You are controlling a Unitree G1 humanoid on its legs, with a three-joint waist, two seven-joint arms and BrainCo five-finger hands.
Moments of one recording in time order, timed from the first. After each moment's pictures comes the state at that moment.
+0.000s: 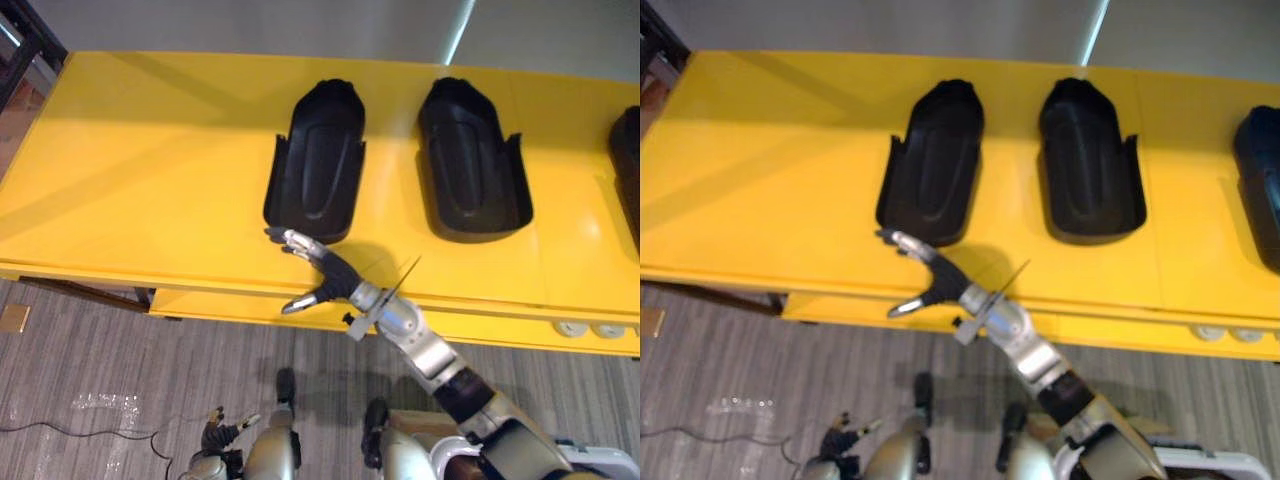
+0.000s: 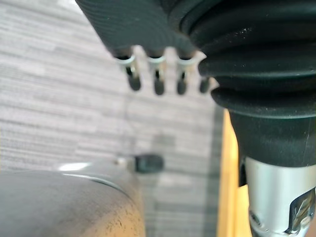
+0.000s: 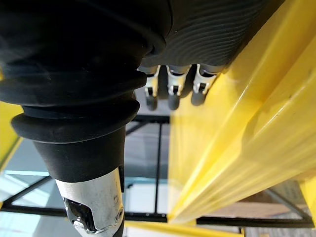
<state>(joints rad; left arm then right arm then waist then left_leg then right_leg) -0.01 0.09 0.14 1.00 -0.06 -0.13 0.15 -0.53 -0.23 0.55 0.19 0.14 -0.29 0.22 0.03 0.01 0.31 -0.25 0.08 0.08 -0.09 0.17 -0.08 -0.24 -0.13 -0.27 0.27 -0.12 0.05</state>
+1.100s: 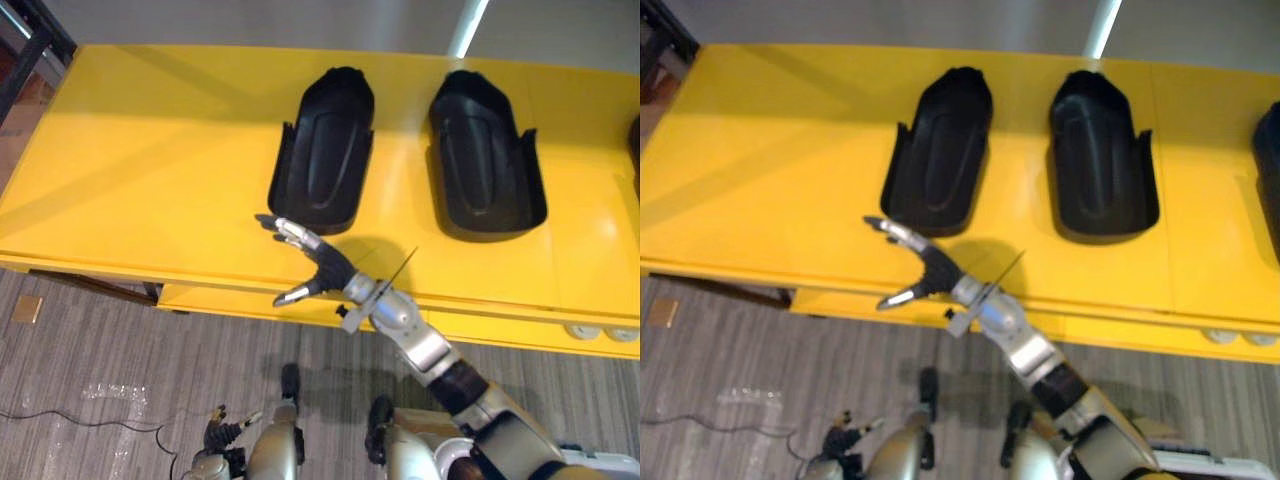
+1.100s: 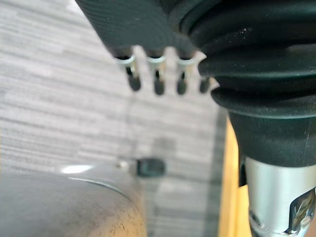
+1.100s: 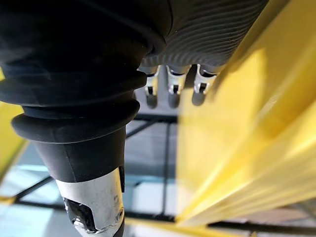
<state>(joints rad) -0.01 0.07 0.16 1.00 -0.06 -0.13 0.15 -0.52 -0.24 0.55 0.05 0.15 -0.30 0.23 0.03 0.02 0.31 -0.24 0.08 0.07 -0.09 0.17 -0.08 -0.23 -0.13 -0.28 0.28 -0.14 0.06</state>
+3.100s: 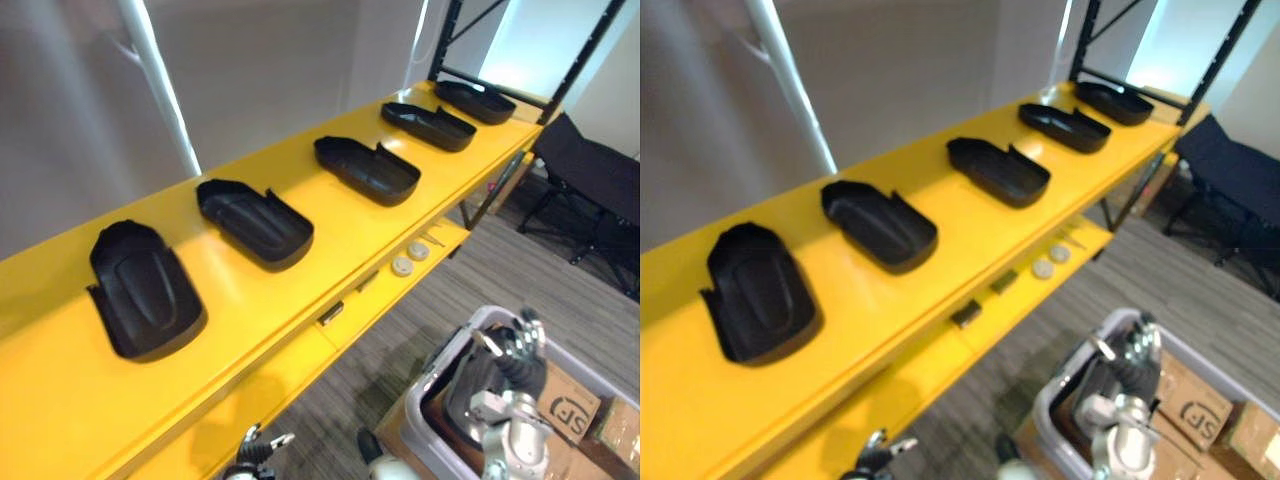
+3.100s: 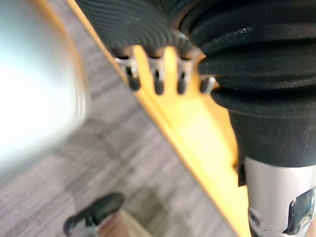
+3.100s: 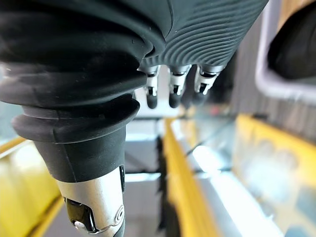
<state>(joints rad) -0.01 -0.05 0.06 1.01 0.04 -0.13 0.11 0.23 0.07 -0.23 -0.12 0.14 -0.25 -0.08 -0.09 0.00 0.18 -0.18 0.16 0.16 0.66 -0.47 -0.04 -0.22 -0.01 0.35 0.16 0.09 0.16</state>
